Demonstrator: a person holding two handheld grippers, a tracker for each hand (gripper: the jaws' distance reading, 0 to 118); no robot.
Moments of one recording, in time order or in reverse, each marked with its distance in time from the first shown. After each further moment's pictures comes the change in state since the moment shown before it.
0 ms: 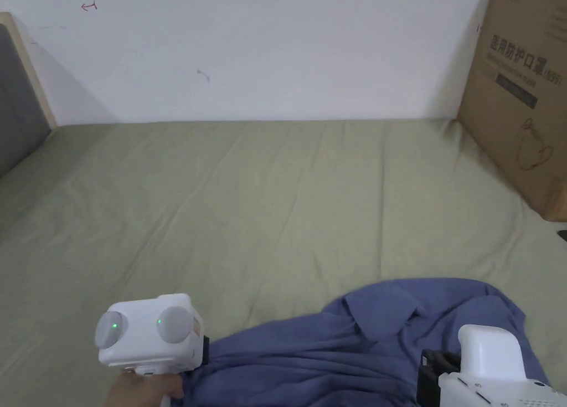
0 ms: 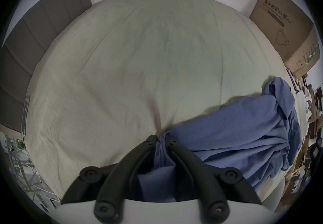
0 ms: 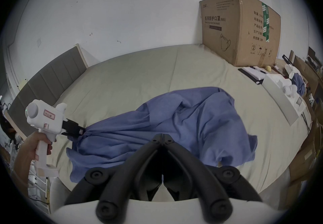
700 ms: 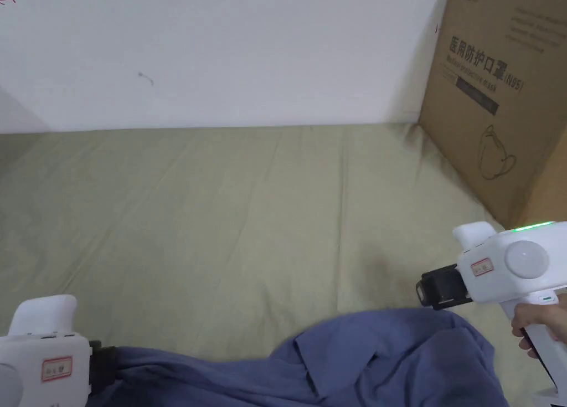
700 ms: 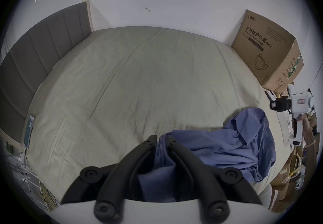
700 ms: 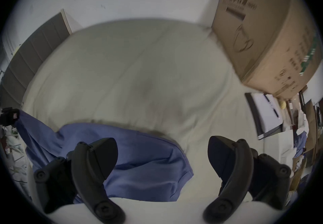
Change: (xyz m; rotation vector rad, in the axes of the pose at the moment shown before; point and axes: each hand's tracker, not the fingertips) left arm 0.004 0.031 0.081 0.239 -0.104 -0.001; right arm 0.165 0.170 -0.214 -0.407 -0.008 0.239
